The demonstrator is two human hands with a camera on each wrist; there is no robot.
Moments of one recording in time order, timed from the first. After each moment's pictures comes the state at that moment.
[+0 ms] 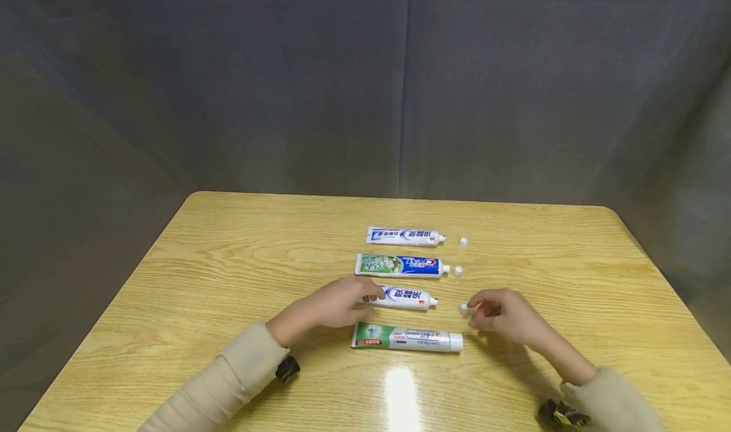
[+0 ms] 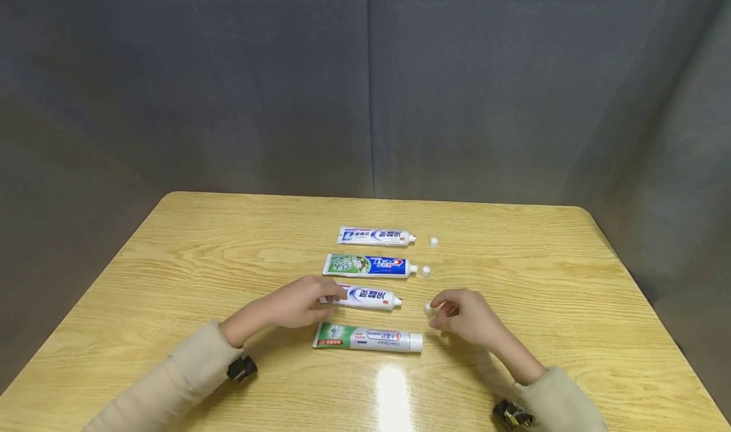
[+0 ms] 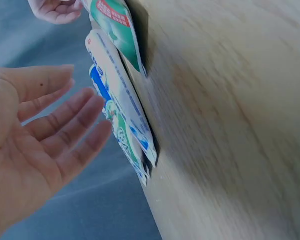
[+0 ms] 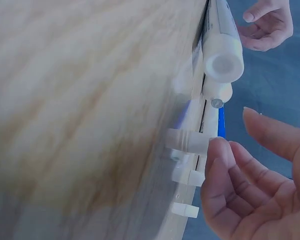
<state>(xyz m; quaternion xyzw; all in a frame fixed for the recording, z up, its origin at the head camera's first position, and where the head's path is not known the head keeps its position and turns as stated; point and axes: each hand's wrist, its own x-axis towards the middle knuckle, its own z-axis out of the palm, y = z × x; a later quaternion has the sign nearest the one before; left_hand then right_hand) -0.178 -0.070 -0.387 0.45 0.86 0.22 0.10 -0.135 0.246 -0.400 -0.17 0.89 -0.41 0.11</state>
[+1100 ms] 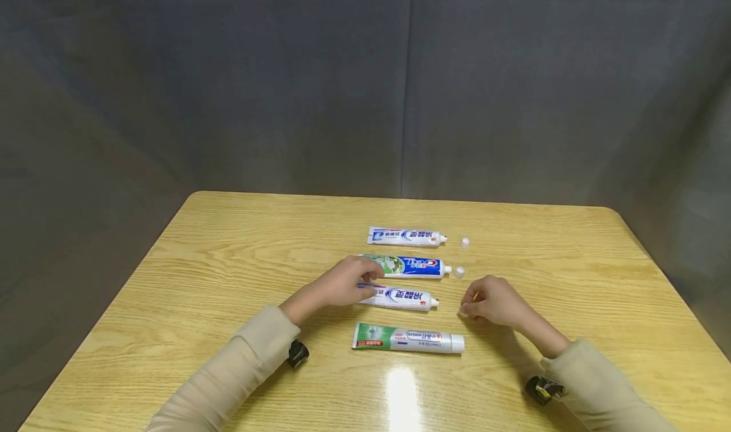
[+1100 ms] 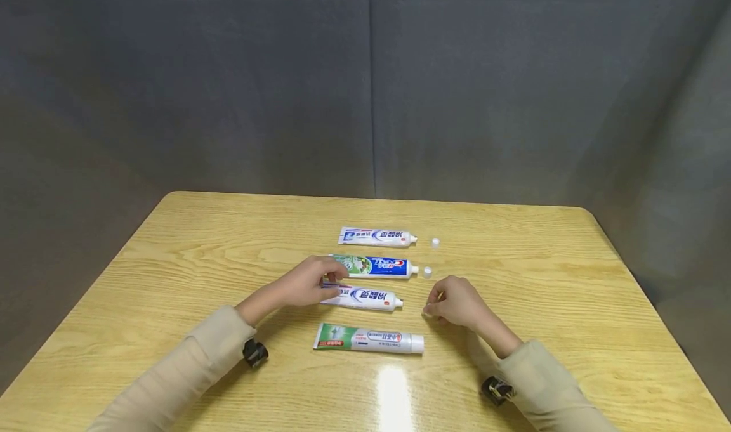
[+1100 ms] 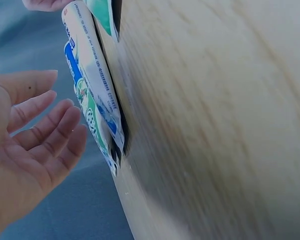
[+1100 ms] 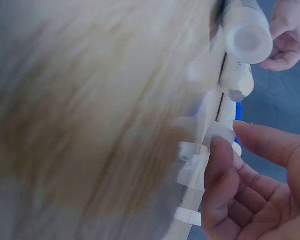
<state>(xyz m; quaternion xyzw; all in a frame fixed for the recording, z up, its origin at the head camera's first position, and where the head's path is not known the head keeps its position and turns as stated) -0.213 -0.066 -0.402 0.41 0.87 0.28 0.07 -0.163 0.232 -0.402 -0.15 0.92 -0.33 0.11</state>
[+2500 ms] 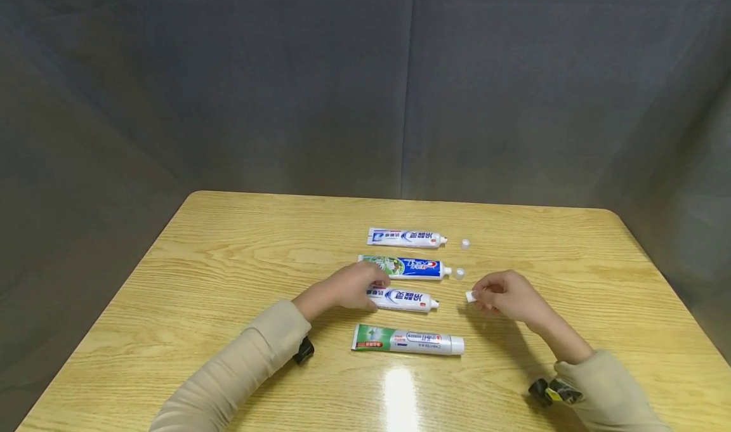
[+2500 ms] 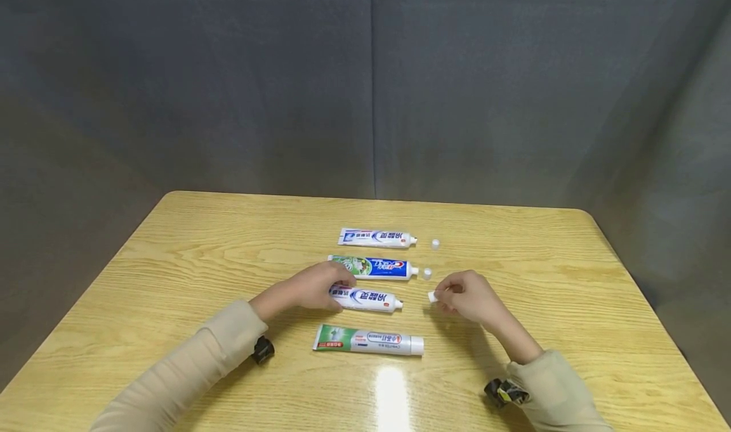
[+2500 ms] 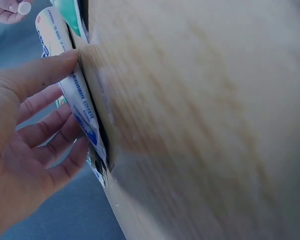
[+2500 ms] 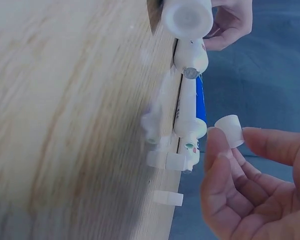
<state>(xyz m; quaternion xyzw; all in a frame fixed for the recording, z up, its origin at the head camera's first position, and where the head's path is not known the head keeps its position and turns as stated) -0.218 -0.050 -0.412 0.41 0.89 0.15 0.10 -0.158 0.248 -0.385 -0.10 0.87 -0.47 0.13</state>
